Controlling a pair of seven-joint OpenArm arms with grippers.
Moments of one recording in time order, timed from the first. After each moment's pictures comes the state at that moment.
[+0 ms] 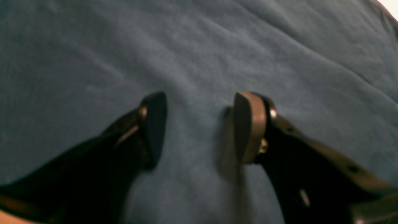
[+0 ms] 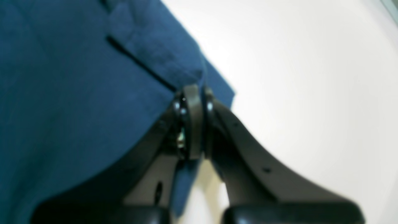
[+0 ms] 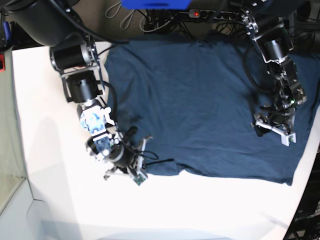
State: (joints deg) left arm -11.6 -11.1 -30.0 60.6 -10.9 -19.4 31.6; right arm 31.0 0.6 -10.5 47.7 -18.1 27.3 -14.4
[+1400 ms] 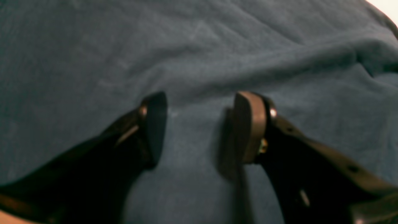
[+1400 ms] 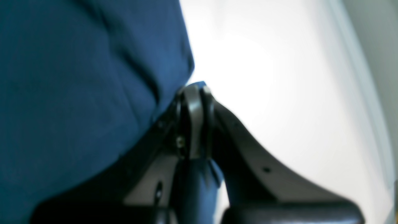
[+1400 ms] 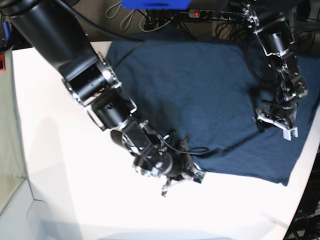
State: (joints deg) left arm -8.6 -11.7 -30.0 61.6 -12.1 -20.5 29.4; right arm 42.7 -8.3 -34.8 35.4 -18.1 27.0 -8.3
